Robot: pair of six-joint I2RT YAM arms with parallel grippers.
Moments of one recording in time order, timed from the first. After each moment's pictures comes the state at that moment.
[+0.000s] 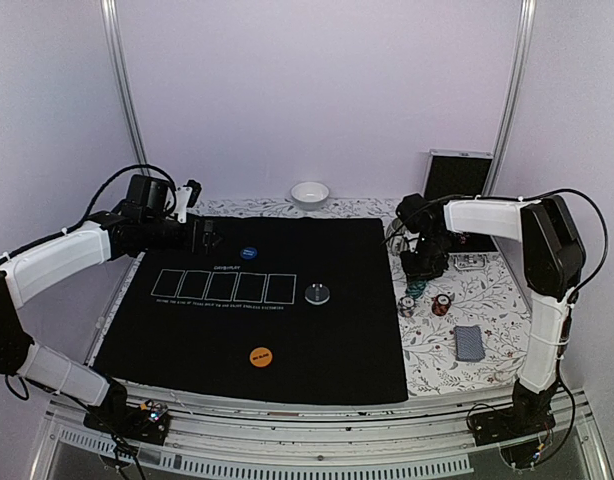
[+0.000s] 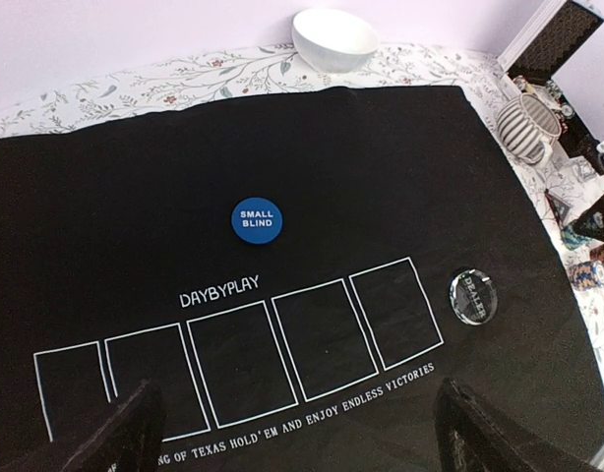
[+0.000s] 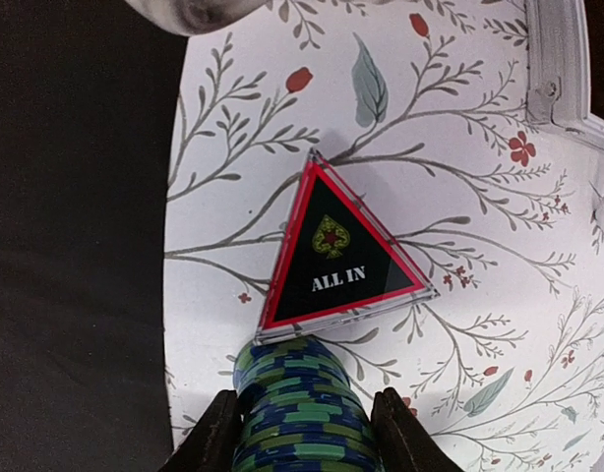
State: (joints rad) left arm -0.35 1.34 1.01 -0.34 0.11 -0.14; right arm 0.46 1.99 1.47 -0.85 0.16 0.31
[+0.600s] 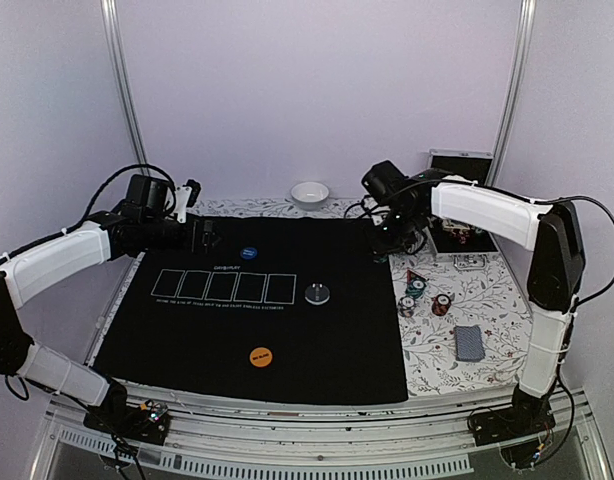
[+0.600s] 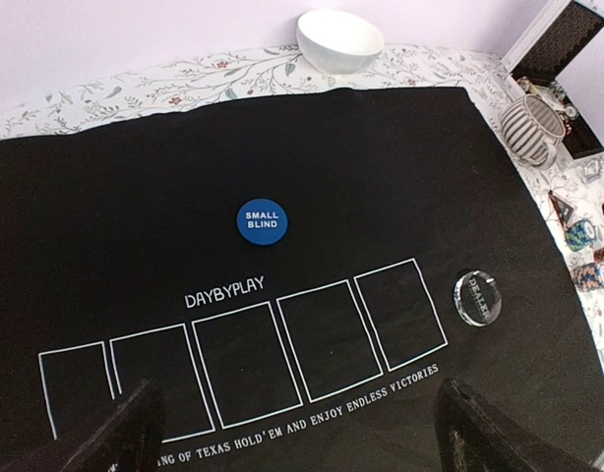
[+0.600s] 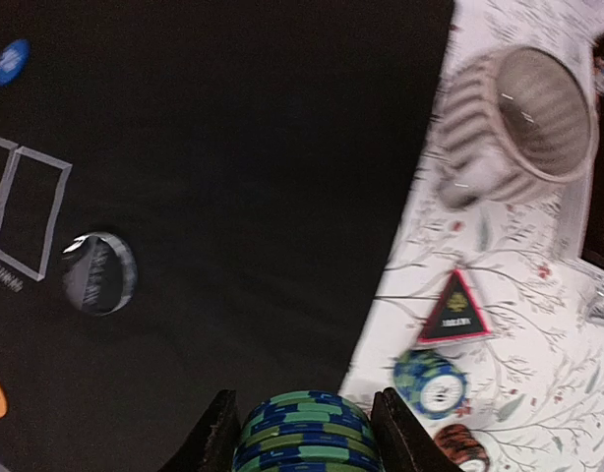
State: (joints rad) left arm -0.35 1.33 1.01 -0.34 0.10 -0.13; right arm 0.63 1.94 1.71 -0.91 0.15 0.27
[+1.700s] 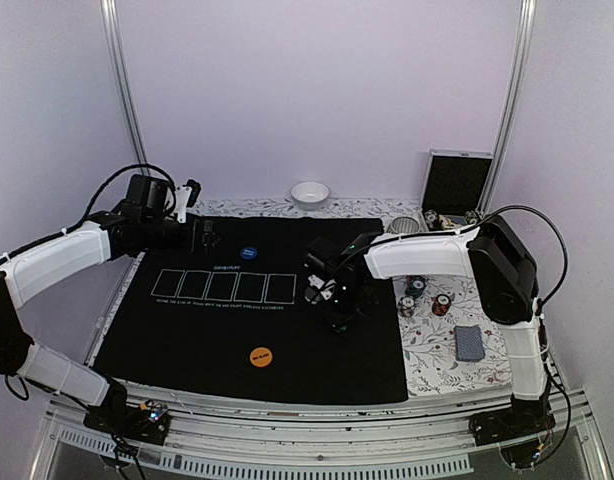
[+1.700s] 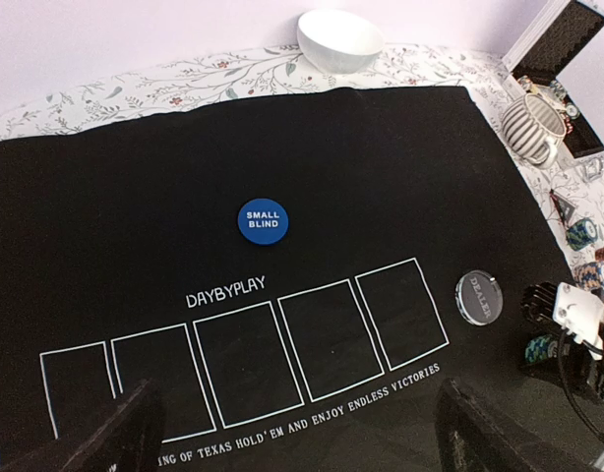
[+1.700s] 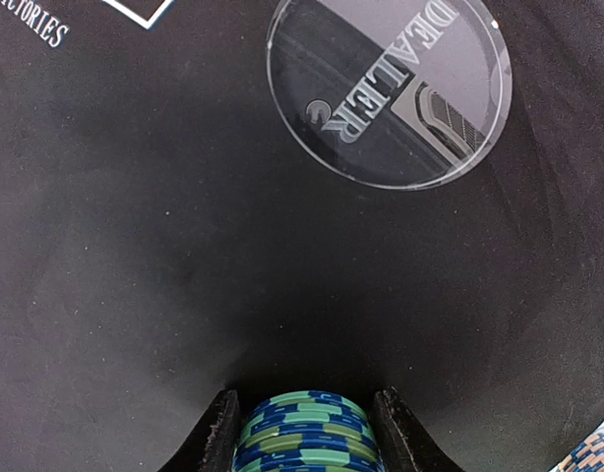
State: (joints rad) left arm -0.35 1.33 1.01 -0.34 0.10 -0.13; right arm 0.93 2.18 1.64 -0.81 0.09 0.25
